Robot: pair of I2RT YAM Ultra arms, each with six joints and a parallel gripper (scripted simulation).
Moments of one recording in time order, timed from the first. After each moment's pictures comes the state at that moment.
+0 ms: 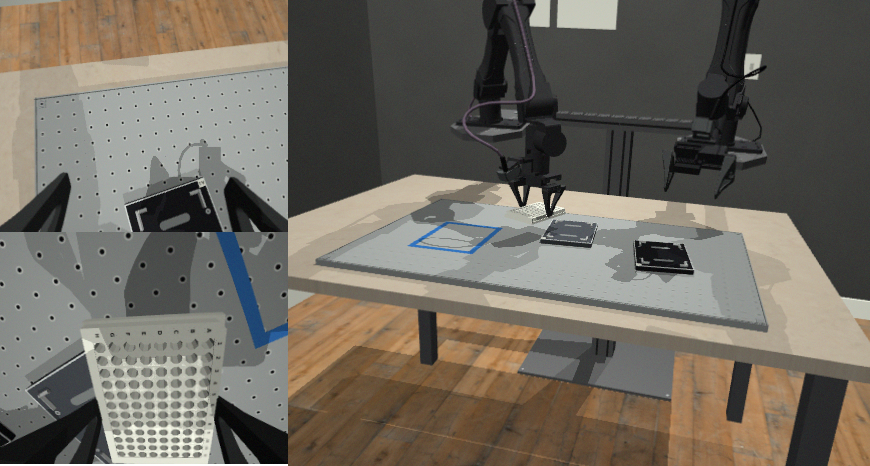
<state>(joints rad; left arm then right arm) -0.23 1.74 0.40 0.80 -0.03 0.05 0.64 2.32 1.34 -0.48 0.11 1.06</state>
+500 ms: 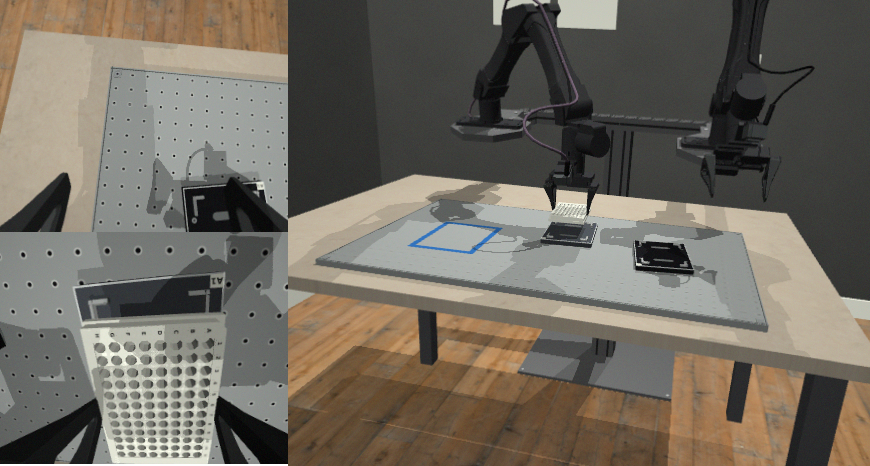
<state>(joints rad) 0.01 1.65 0.39 0.66 0.00 0.02 0.84 2.42 1.49 -0.55 0.13 0.79</state>
